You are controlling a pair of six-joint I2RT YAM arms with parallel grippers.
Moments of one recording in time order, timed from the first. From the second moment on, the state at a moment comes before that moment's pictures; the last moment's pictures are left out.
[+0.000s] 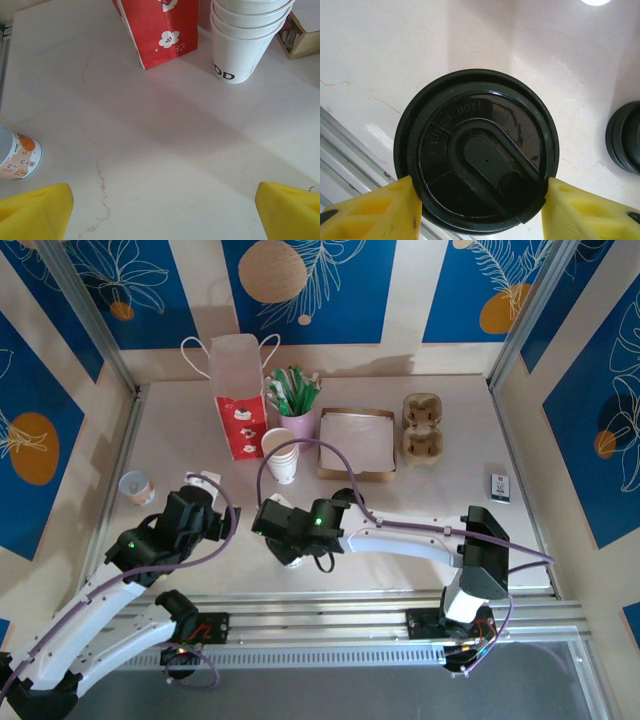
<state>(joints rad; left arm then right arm) -0.66 0.69 0.79 -0.85 -0.44 -0.18 1.29 1.68 1.43 -0.93 0.30 0.47</state>
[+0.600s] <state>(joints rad) -0.65 0.69 0.79 -0.85 -0.43 -0.18 1.32 1.73 1.48 -0.99 0.36 0.51</state>
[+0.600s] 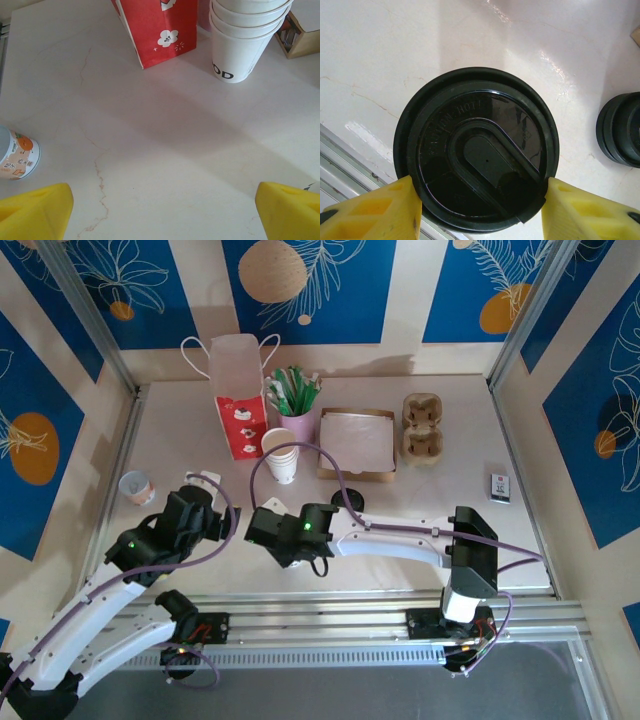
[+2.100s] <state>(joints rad) -0.64 0.98 0.81 -0.81 0.00 -0.44 1.27 1.68 1.39 -0.96 0.29 0.56</state>
